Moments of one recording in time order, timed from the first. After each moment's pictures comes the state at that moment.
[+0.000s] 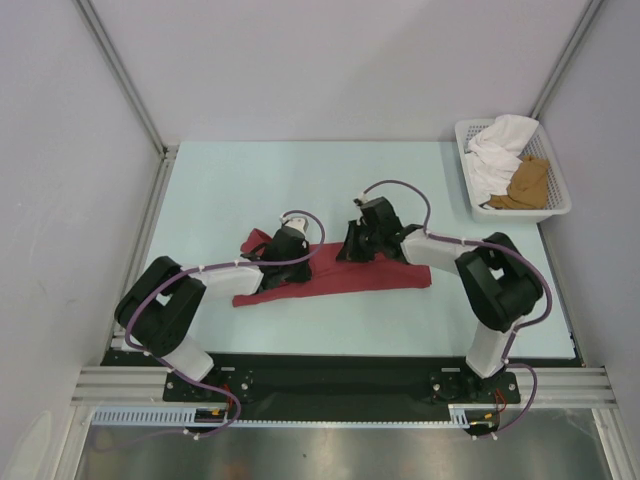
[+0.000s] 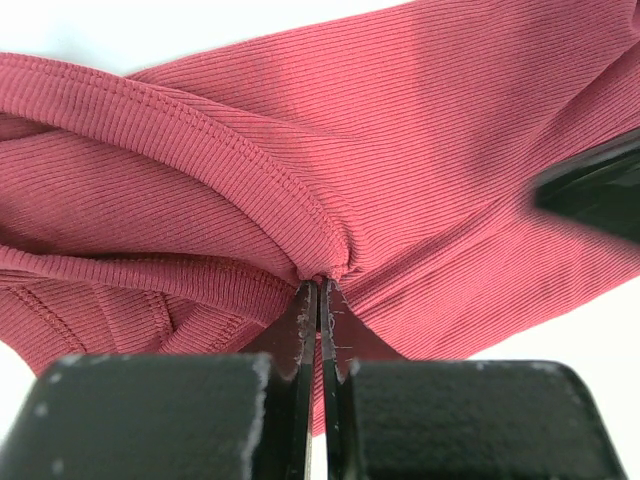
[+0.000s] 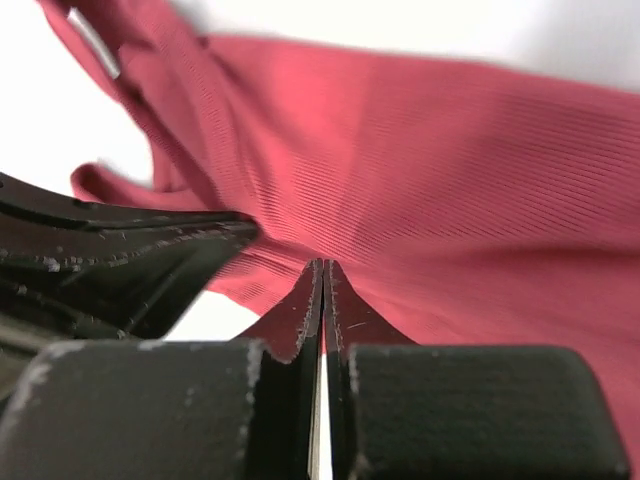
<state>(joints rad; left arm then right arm) -0.65 1.59 0.73 0.03 -0.07 -0.52 0.59 1.77 1.03 -0.05 -0.28 0.65</state>
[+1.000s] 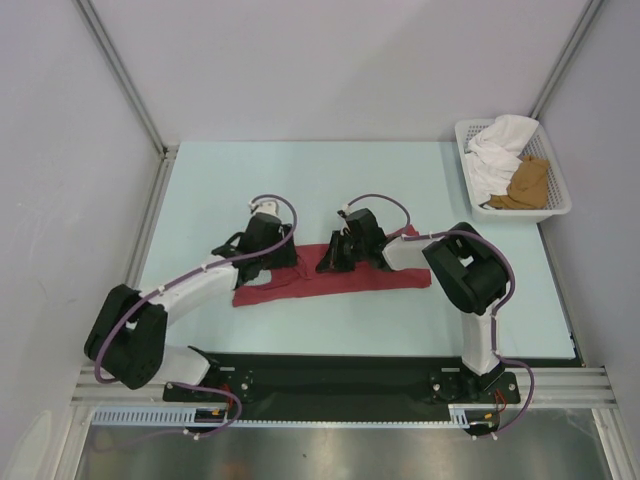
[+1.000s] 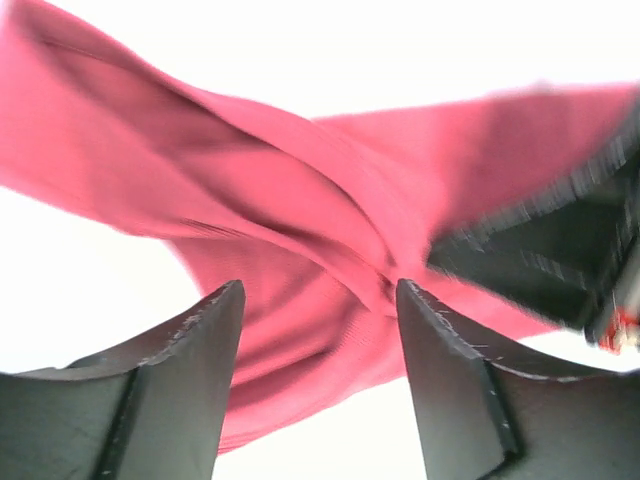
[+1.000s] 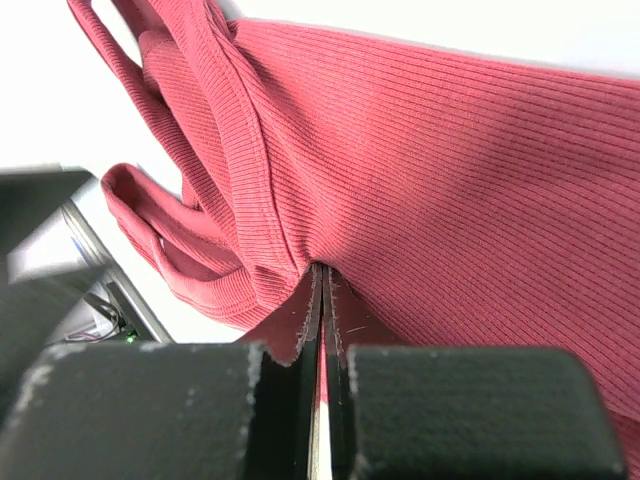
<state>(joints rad) -0.57 1.39 0.74 -0.16 -0.17 -0.52 0.66 1.99 1.05 0.21 -0.42 0.80</state>
